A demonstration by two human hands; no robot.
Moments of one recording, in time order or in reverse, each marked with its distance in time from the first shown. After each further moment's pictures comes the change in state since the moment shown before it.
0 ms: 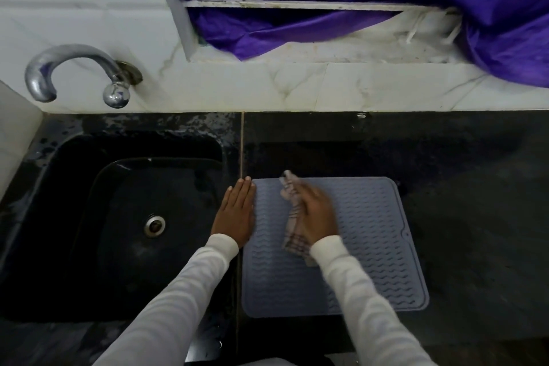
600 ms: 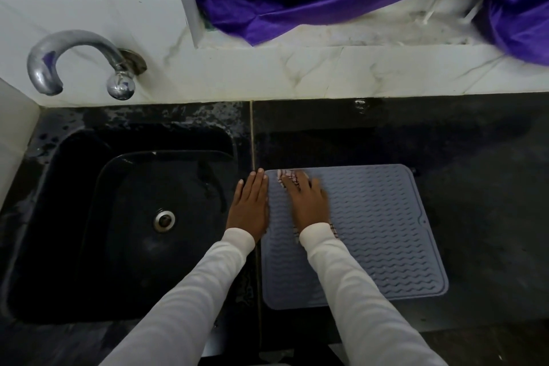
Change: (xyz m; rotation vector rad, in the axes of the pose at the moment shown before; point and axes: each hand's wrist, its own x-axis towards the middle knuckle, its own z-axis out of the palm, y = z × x) left_hand -0.003 -0.006 0.006 0.050 -0.069 0.024; right_hand 0.007 -0.031 0.052 -0.656 -0.171 0.170
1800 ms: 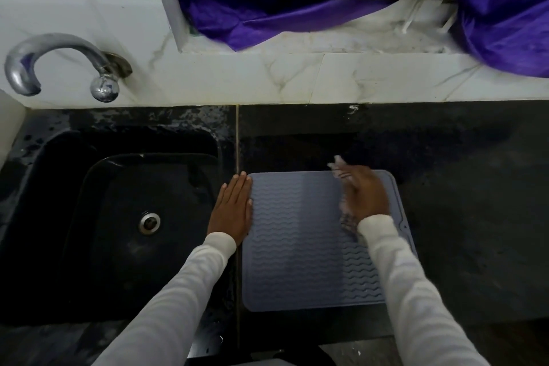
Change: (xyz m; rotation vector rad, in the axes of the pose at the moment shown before) left_hand 0.000 -0.002 0.012 -0.250 0.143 -0.035; right_hand 0.008 0.165 -0.038 0.533 0.188 0.016
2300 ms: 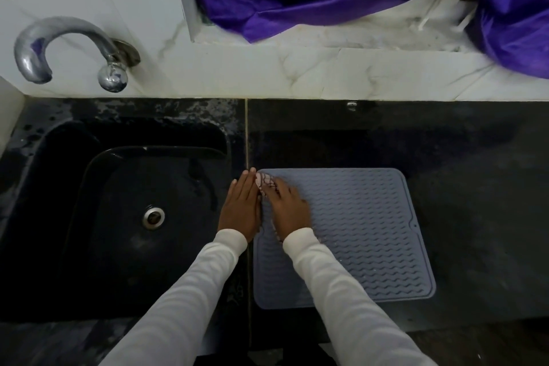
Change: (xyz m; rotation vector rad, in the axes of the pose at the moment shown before) left_hand 0.000 0.001 0.000 -0.010 0.048 0.028; right_hand -0.040 -0.141 0.123 -0.334 -0.252 -0.095
